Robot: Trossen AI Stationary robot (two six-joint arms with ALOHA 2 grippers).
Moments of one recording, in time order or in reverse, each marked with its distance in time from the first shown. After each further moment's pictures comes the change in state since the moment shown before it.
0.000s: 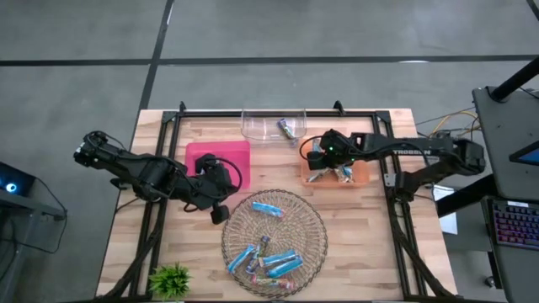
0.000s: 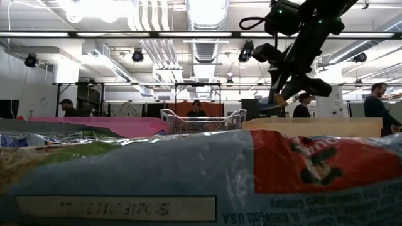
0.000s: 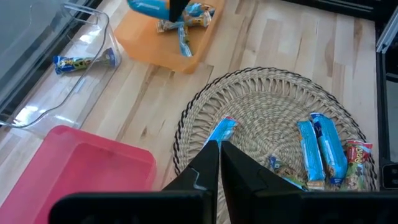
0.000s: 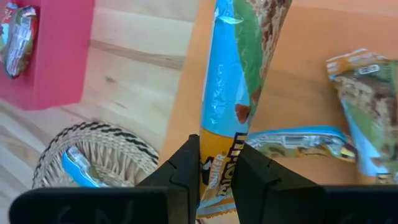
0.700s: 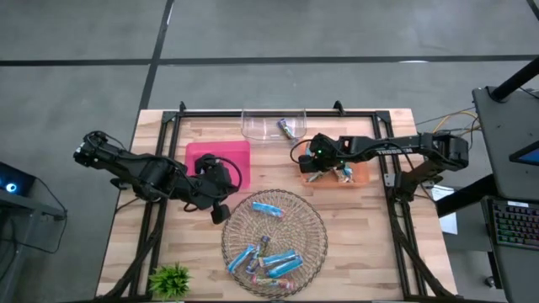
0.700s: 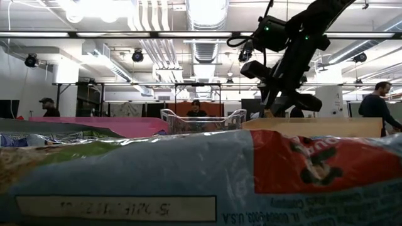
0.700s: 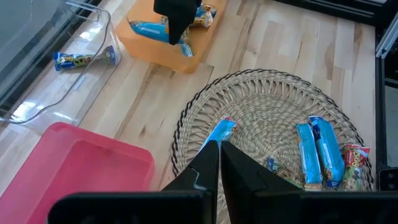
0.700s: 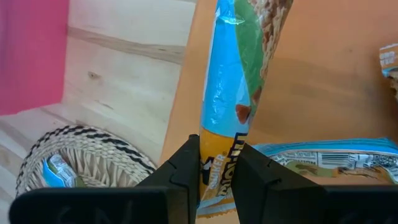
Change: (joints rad) left arm 0.000 0.000 0.000 0.000 0.000 -0.023; right arm 0.000 0.162 0.002 0.121 -0.041 0.018
